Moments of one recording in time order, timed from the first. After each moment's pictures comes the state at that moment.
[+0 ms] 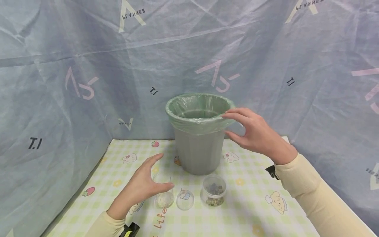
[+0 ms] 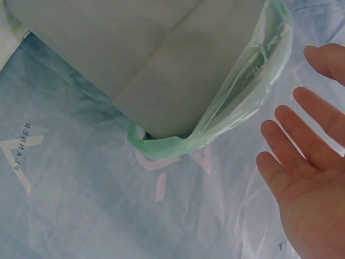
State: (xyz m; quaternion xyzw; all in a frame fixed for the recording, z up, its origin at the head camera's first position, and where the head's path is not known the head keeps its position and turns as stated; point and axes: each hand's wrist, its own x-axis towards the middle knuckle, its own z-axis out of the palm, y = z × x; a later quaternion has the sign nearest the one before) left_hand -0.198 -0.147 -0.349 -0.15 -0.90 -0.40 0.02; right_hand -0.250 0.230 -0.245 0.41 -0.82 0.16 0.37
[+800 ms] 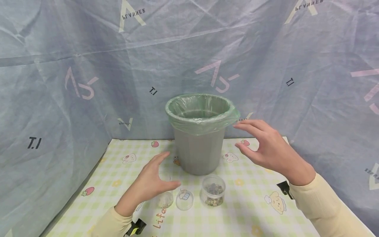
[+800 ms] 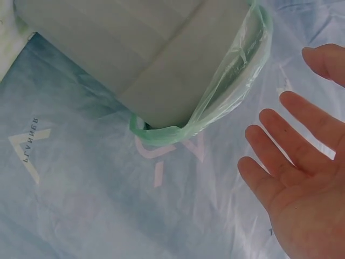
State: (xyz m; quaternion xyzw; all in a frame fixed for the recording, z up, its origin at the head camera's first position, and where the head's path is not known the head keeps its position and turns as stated) left_hand -0.201 -0.126 -0.344 -0.18 -0.90 -0.39 0.04; right_hand -0.211 0.249 -0.267 0.37 -0.83 0.16 0.40
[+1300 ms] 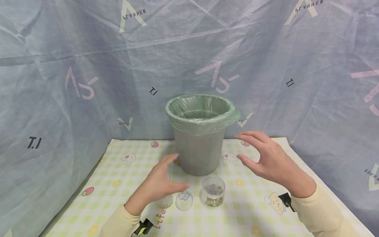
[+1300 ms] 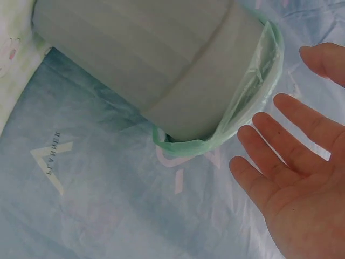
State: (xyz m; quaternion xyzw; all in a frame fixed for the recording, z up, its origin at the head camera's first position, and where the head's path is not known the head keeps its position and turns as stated) left_hand -0.202 -0.103 -0.349 -0.19 -0.89 -0.42 0.03; right_hand -0.205 0.255 -0.295 0.36 -0.84 0.16 0.38
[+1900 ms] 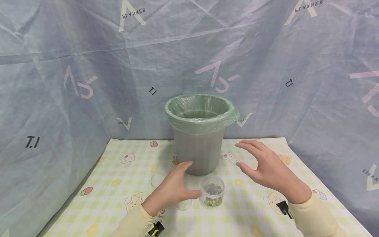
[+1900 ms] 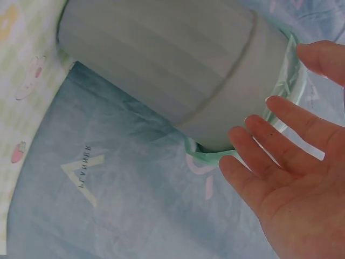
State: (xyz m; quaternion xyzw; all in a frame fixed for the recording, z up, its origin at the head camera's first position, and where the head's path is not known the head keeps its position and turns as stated) left_hand -0.208 -0.066 -0.373 -0.23 -0.89 -0.39 -0.01; right_hand -0.205 0.258 -0.326 0.30 -0.88 0.17 0.33
